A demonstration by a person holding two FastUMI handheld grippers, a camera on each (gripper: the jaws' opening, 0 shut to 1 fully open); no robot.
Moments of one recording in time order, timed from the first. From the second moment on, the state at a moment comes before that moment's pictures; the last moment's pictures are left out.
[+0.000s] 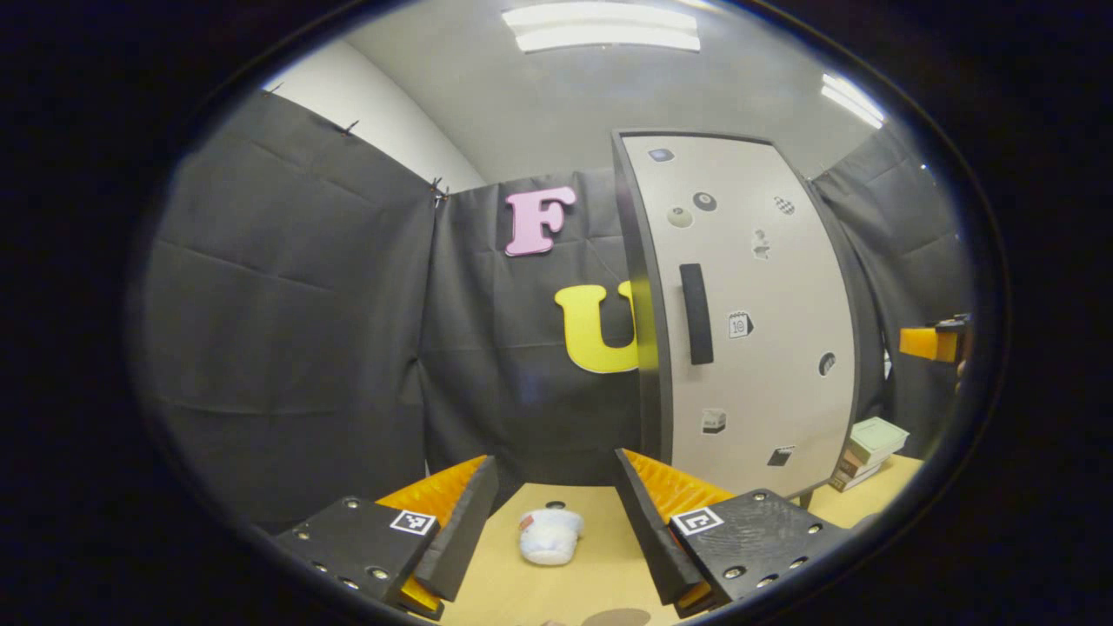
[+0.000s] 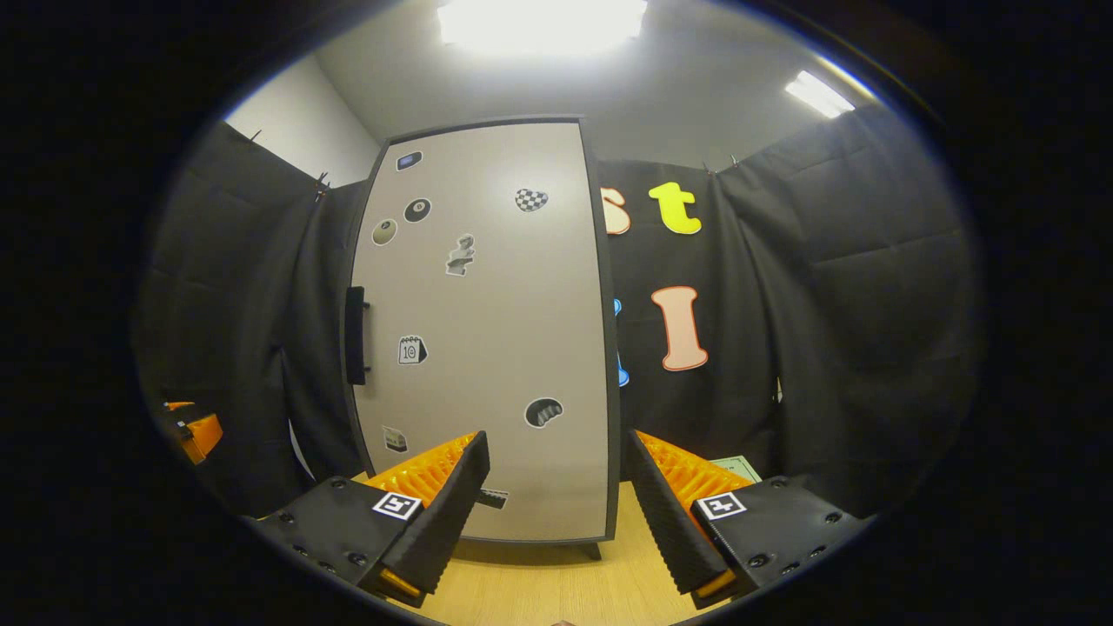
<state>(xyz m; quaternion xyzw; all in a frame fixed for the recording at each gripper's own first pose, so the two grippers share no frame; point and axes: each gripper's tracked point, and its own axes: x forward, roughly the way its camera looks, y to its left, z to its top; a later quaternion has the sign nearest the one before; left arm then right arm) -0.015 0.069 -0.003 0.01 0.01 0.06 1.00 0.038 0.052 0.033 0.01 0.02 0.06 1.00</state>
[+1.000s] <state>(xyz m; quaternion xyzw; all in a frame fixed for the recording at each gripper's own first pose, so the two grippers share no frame) -0.079 0.177 -0.017 0.02 0.03 0.18 0.98 0.088 0.191 0.084 0.02 0.01 0.18 0.98</state>
